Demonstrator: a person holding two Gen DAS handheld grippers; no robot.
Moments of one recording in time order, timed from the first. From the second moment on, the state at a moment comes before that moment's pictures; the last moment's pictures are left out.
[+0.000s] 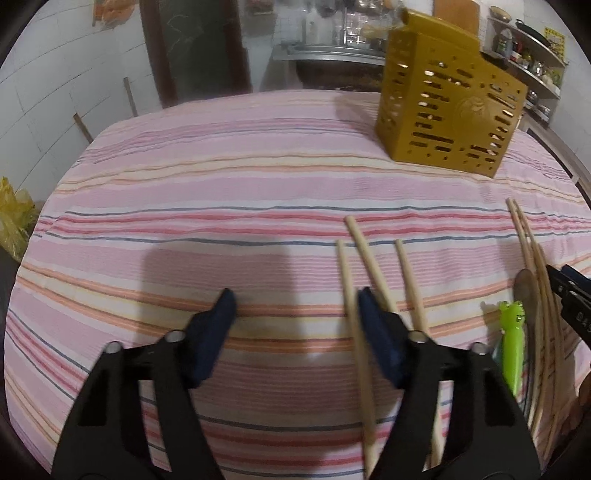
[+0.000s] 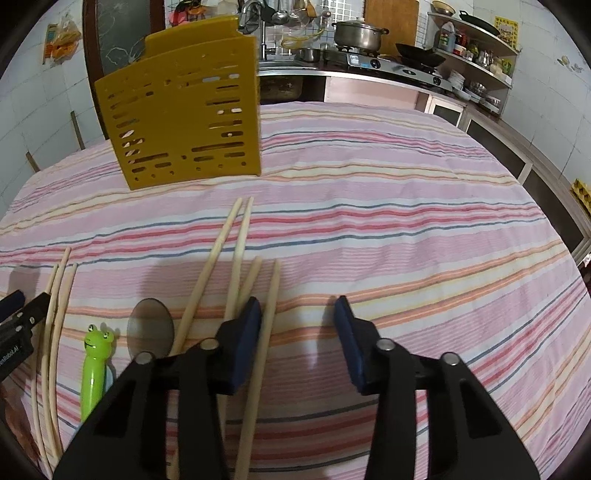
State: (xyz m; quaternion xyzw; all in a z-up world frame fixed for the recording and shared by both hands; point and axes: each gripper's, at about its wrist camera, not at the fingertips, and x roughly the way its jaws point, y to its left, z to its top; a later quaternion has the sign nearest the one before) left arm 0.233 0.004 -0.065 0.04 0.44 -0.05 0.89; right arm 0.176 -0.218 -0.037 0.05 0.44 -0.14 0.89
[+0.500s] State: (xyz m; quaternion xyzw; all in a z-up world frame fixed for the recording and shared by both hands) left arm 0.248 -0.013 -0.060 0.04 0.48 -0.06 0.88; right arm 0.187 -0.221 -0.037 0.06 0.44 -0.13 0.88
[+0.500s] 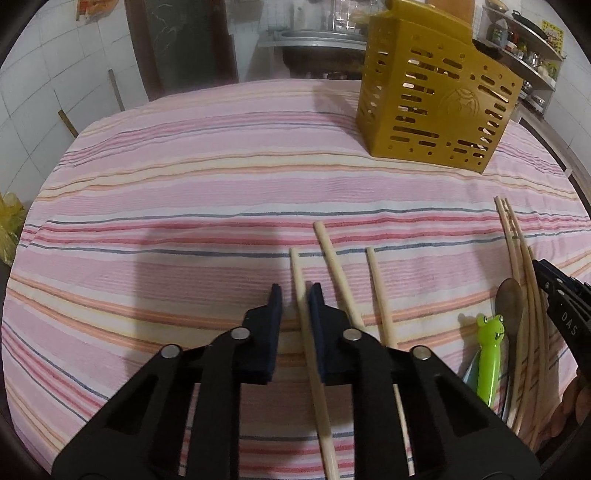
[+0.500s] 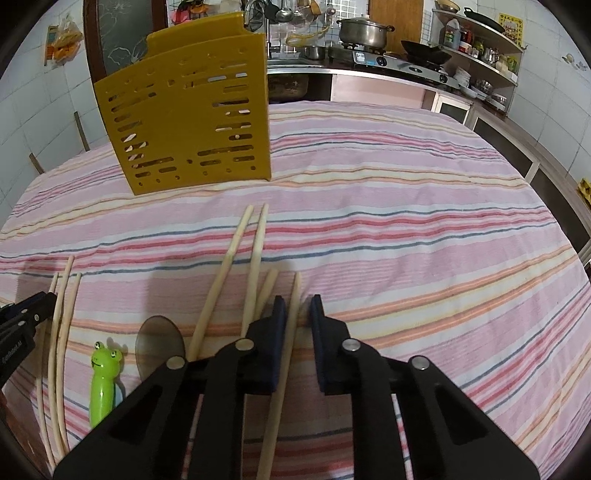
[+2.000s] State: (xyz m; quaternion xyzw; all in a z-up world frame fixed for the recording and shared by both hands) left arm 0.118 0.024 0.060 -0.02 0.19 -0.06 0.98; right arm 0.092 -0.211 0.082 0.05 0.16 -0.05 0.98
